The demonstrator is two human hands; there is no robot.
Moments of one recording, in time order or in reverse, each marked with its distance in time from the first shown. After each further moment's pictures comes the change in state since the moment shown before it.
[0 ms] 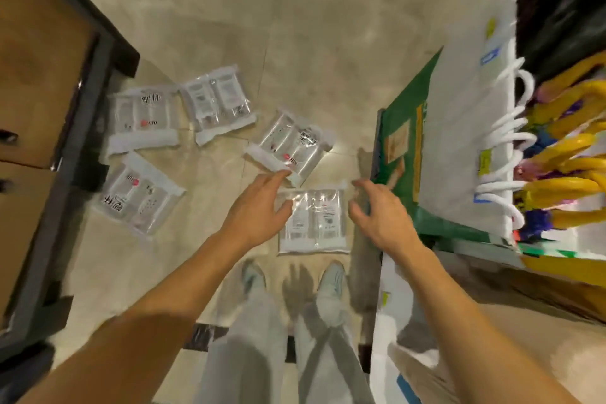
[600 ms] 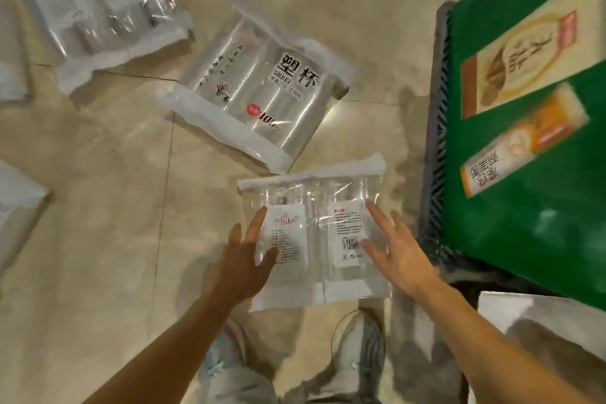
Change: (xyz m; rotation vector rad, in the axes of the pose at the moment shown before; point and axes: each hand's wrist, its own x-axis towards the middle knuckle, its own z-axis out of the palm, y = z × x) left_hand 0.199 -0.311 0.411 -0.173 -0.130 -0.194; right_hand 0.199 0.312 0.378 0.117 -0.253 0.149
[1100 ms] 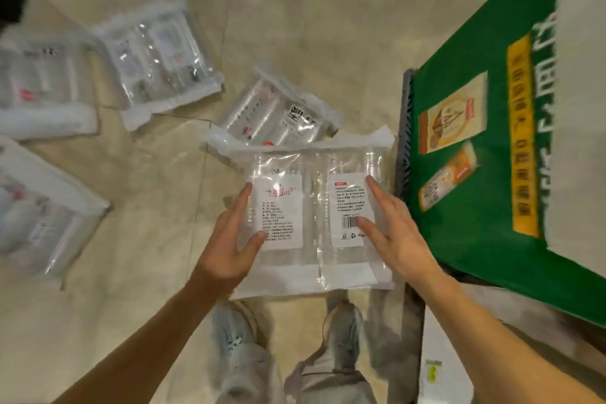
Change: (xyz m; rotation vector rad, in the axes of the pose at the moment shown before) left_hand -0.093 0.111 -0.149 -0.317 0.118 0.142; right_hand -0.087 -0.128 -0.124 0.120 0.185 -0.167
